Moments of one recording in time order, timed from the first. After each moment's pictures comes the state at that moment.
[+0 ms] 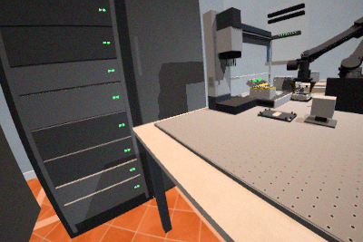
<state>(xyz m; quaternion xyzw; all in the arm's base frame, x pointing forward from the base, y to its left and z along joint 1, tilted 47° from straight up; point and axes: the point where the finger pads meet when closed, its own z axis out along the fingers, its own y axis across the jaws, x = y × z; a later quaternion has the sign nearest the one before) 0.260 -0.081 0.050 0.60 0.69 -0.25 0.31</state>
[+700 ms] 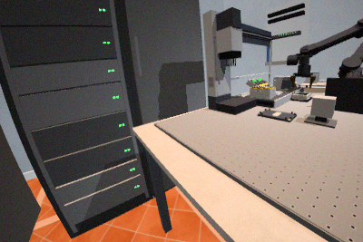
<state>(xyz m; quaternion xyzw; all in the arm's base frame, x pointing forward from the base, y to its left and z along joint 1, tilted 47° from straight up) 0.259 -0.057 0.073 0.60 0.69 -0.25 0.31</state>
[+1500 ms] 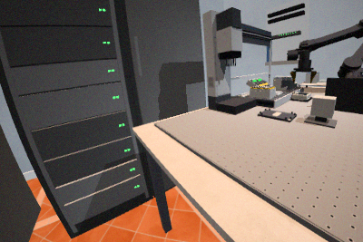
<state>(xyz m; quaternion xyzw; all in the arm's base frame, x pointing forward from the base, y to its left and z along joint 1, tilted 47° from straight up) 0.254 -0.033 0.095 0.60 0.69 -0.25 0.31</state>
